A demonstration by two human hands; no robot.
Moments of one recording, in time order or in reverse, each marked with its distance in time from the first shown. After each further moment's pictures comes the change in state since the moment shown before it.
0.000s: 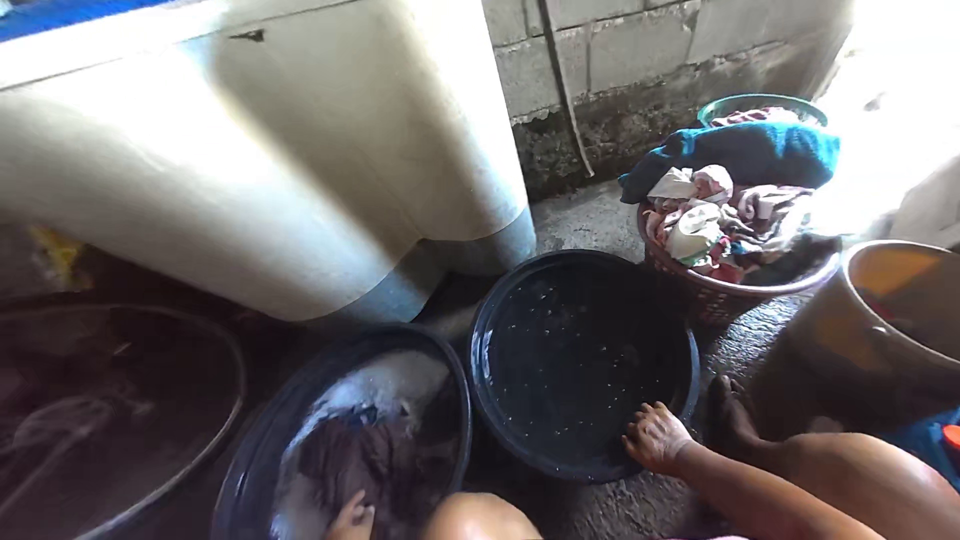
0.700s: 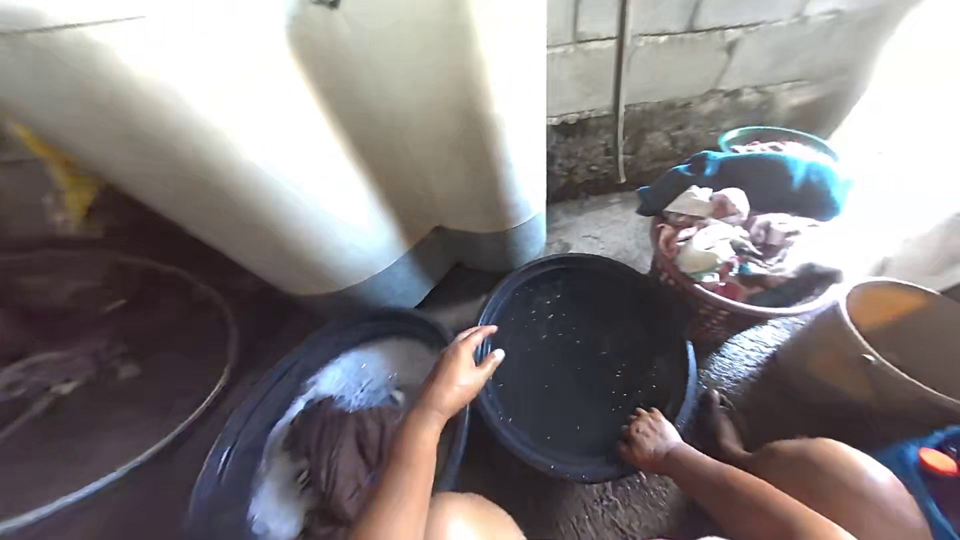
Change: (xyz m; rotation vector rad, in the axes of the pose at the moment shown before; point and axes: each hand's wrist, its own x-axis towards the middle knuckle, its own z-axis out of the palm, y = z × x) left_hand -0.087 0.307 -0.033 0.065 -0.240 0.817; right_hand -0.002 -0.007 -0.010 -0.011 -0.054 0.042
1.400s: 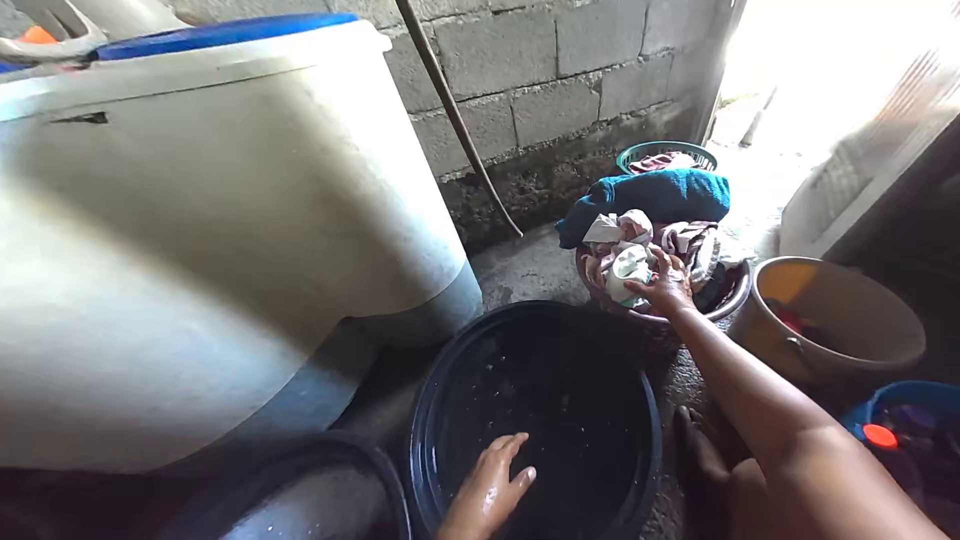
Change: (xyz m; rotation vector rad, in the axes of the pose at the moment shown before) left_hand 0.067 0.038 0.118 0.154 -0.476 0.047; right_hand -0.032 0.197 -0.241 0.836 1.107 0.569
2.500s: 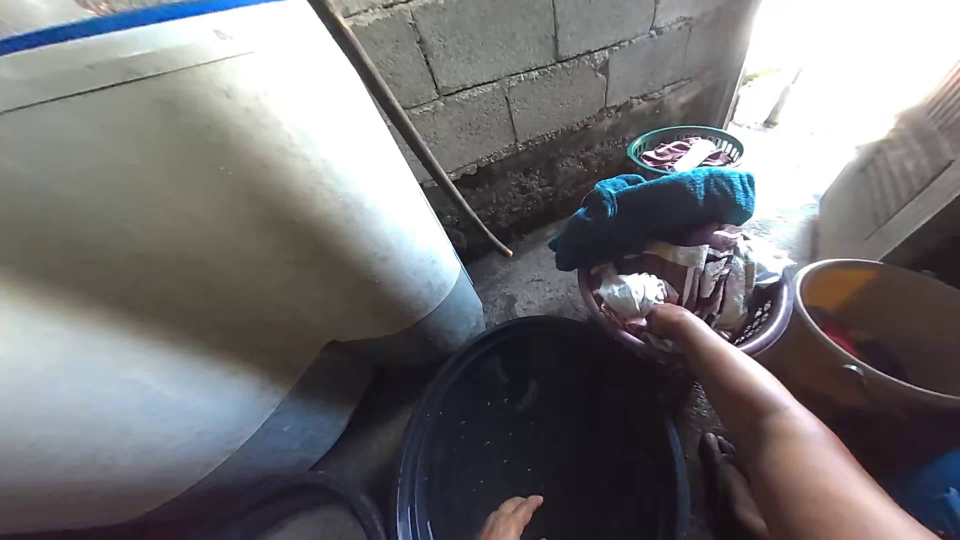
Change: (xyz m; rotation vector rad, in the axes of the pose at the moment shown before) left_hand 0.032 -0.001 0.018 0.048 -0.167 -0.013; right_hand 0.083 0.061 0.077 -0.658 -0.748 -0.105
